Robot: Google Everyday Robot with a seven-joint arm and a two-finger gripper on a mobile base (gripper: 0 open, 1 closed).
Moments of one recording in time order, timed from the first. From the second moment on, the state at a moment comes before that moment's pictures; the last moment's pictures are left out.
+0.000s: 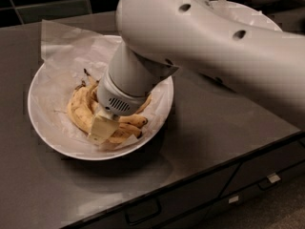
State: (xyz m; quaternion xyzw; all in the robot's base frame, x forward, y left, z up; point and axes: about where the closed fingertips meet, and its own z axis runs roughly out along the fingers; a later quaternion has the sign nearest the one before) arm 0.428 0.104 0.887 -0.64 0.72 0.16 0.23
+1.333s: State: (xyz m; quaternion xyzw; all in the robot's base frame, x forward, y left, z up) arm 0.408 0.071 0.951 -0.65 0.65 0.16 0.35
